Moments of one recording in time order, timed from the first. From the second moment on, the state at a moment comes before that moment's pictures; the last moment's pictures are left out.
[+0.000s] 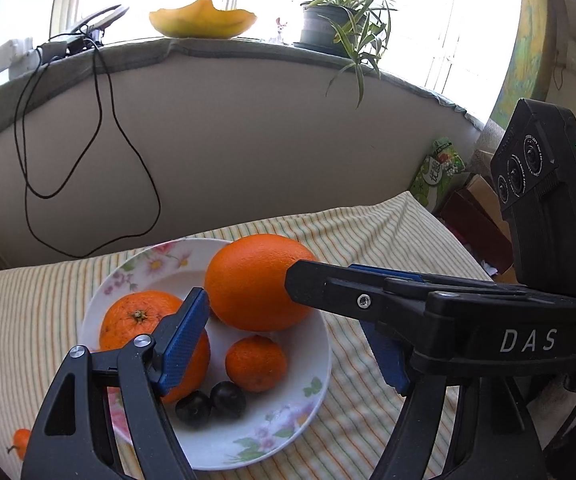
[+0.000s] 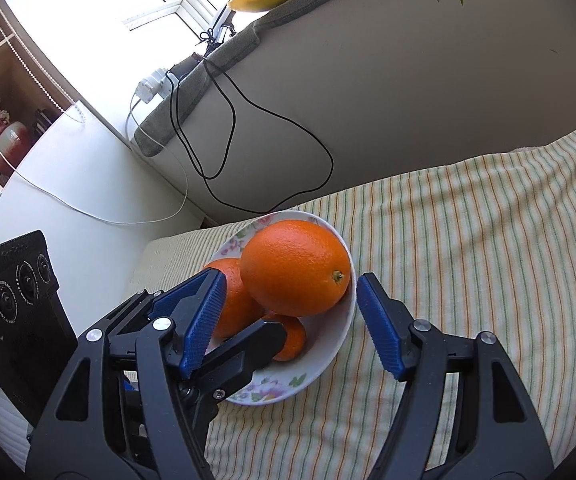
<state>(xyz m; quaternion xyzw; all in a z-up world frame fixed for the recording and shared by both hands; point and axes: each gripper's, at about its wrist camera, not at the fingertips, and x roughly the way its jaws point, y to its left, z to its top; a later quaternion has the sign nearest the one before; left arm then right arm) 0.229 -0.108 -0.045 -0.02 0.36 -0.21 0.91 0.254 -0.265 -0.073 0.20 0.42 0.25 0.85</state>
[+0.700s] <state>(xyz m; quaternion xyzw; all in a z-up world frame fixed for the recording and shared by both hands) 0.179 -0.079 -0.025 -0.02 0.34 -0.18 0.92 0.202 -0.258 -0.042 0.17 0.39 0.23 0.87</state>
